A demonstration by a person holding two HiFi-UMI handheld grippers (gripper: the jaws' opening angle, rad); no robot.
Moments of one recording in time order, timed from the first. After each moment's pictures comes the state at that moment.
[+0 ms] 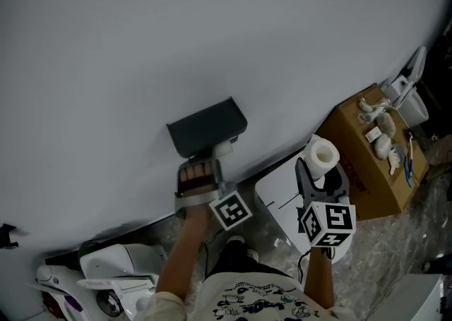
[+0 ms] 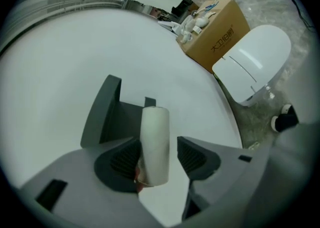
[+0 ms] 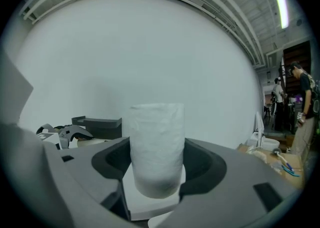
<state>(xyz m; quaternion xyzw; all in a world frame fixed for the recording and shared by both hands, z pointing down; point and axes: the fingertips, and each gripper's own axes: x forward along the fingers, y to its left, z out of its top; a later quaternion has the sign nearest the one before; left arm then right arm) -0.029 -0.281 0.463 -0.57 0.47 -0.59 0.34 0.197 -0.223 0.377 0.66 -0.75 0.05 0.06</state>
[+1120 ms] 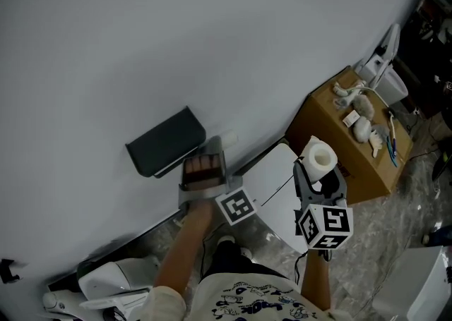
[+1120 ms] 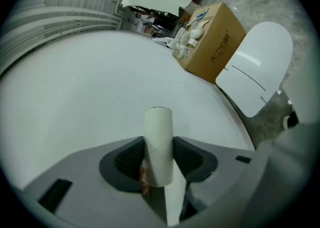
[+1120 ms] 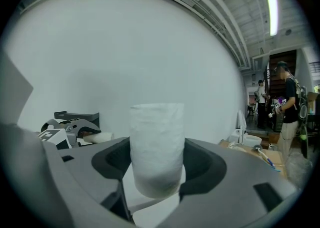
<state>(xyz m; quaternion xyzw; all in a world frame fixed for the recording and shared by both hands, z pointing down) 0.086 -0.316 0.449 -0.58 0.43 -0.54 0.43 0.276 -0.208 0.387 0.72 -0.69 0.07 0.07</state>
